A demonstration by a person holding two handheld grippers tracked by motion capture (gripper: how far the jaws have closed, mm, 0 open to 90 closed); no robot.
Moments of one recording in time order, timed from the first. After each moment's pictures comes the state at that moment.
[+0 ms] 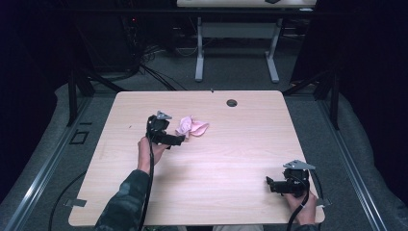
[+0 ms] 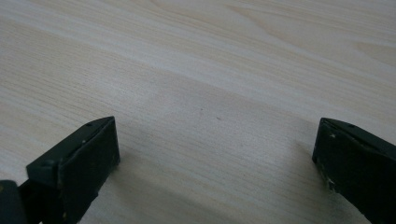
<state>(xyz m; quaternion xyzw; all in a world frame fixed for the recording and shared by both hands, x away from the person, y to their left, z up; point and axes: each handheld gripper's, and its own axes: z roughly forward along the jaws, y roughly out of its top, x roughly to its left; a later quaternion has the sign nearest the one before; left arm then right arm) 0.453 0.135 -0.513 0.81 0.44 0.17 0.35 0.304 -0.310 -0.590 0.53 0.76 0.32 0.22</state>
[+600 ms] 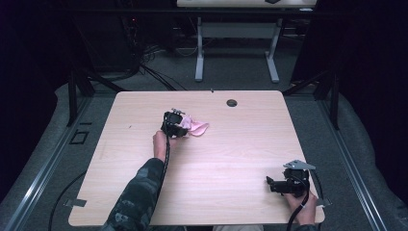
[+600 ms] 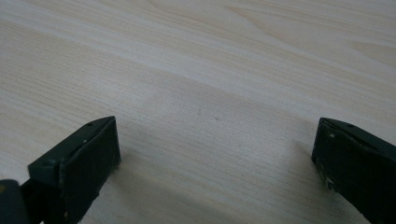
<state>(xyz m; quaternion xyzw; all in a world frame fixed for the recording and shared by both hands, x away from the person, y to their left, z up) 0.501 0.104 -0.551 0.81 0.48 0.14 0.29 0.304 -0.311 -0.590 0.53 0.75 0.32 0.22</state>
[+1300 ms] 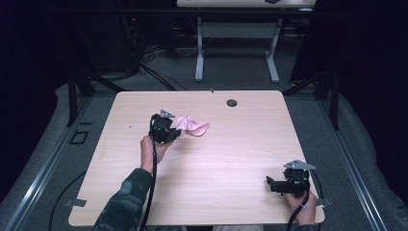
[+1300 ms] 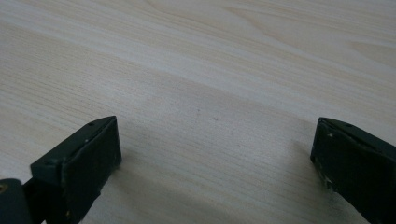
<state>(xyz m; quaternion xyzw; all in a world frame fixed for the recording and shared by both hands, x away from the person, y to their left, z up) 0.438 0.130 -0.501 0.81 0.44 0.16 0.36 0.304 -0.311 -0.590 0.53 0.75 0.32 0.22</state>
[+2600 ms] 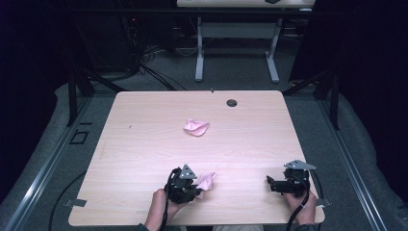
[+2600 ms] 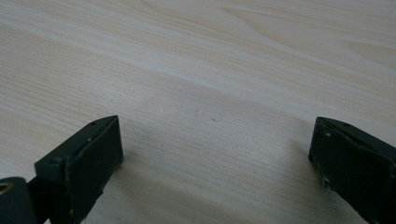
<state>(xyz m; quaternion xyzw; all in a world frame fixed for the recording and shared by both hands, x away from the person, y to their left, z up) 0.286 0.076 -0.551 0.88 0.33 0.04 0.33 0.304 -0.311 -0.590 0.54 0.75 0.32 0.22</state>
